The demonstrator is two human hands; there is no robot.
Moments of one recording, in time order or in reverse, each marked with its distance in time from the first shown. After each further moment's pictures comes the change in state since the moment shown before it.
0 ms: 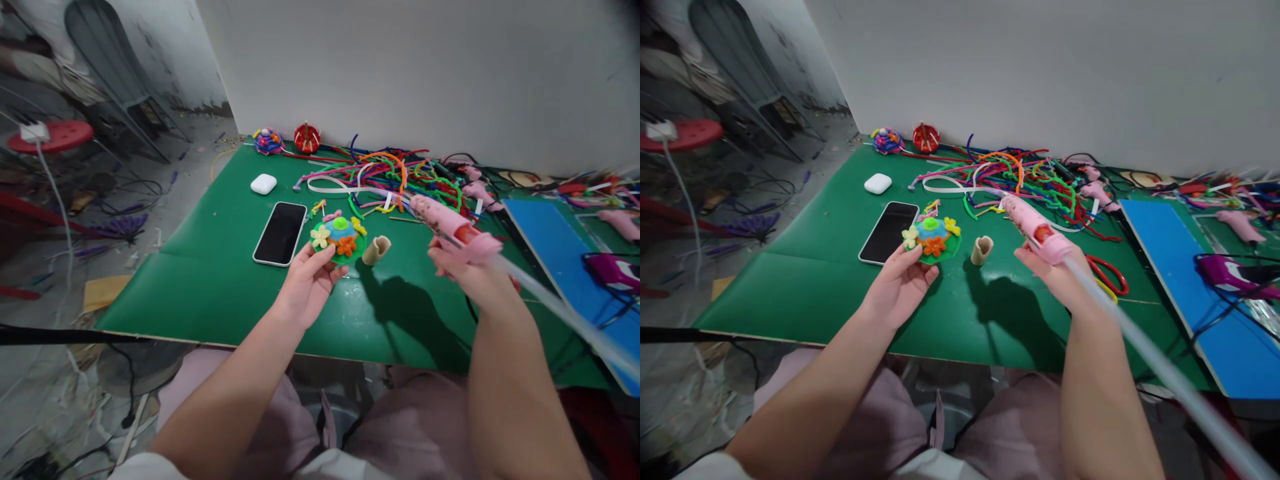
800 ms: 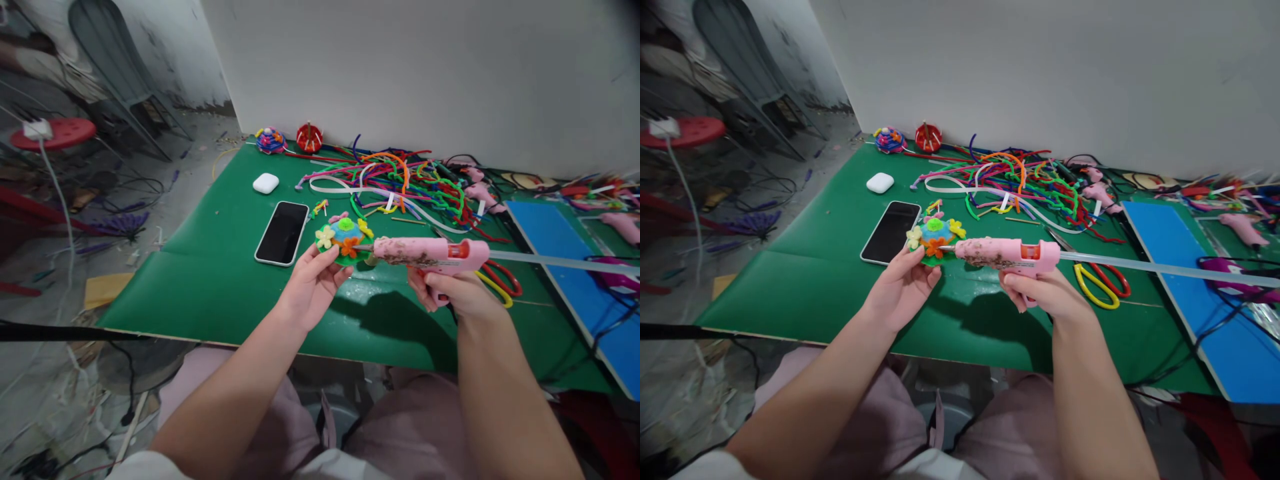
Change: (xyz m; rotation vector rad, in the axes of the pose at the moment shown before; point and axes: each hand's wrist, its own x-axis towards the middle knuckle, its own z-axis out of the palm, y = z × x) left_hand -0.004 0.002 0.003 -0.100 0.045 -0.063; right_hand -0.008 0.011 0.015 0.471 -0.598 0.029
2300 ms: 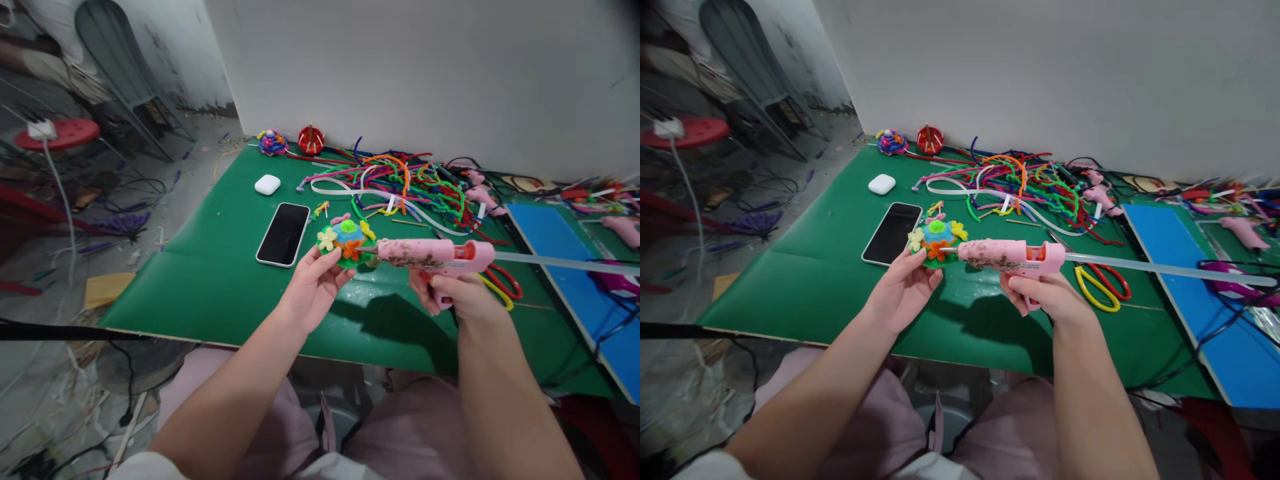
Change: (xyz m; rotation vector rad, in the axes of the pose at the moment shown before) left_hand -0.002 0.000 0.000 0.006 -0.023 0.005; right_hand 0.000 0.001 -0.002 0.037 -0.035 -0.007
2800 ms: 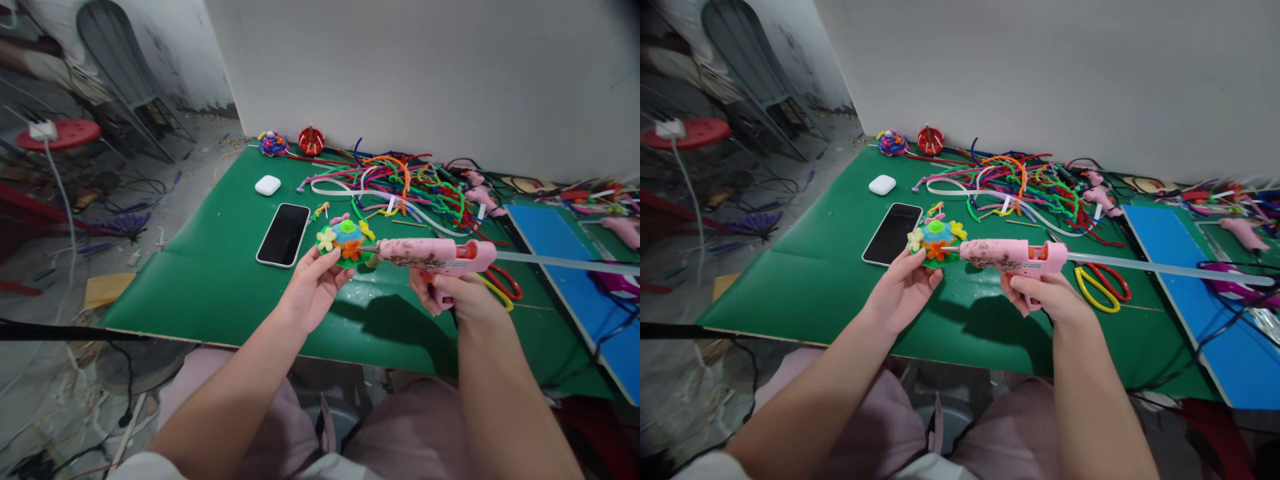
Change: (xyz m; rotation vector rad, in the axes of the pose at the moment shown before) left_hand 0.000 0.001 0.002 0.013 -0.004 0.007; right_hand 0.000 -0.003 0.001 0.031 0.026 -0.002
